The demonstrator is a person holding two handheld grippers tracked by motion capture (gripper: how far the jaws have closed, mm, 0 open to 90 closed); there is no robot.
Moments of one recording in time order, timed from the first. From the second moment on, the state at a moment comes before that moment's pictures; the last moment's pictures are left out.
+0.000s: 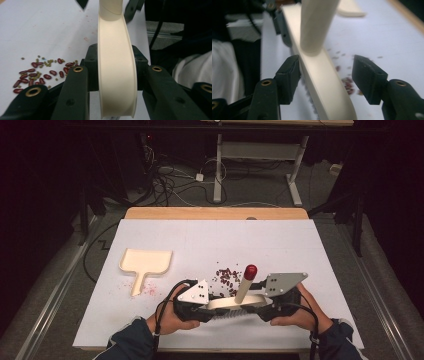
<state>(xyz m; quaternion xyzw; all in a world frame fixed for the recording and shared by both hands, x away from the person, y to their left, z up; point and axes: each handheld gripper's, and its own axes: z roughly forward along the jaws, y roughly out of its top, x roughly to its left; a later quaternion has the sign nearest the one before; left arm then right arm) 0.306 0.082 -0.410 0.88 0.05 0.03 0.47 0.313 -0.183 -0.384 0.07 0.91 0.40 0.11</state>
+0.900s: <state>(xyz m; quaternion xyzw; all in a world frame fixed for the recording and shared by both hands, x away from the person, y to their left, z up) 0.291 0.158 -0.418 0.85 0.19 0.23 0.44 0.325 -0.199 -0.384 0.10 0.90 0.42 0.11</state>
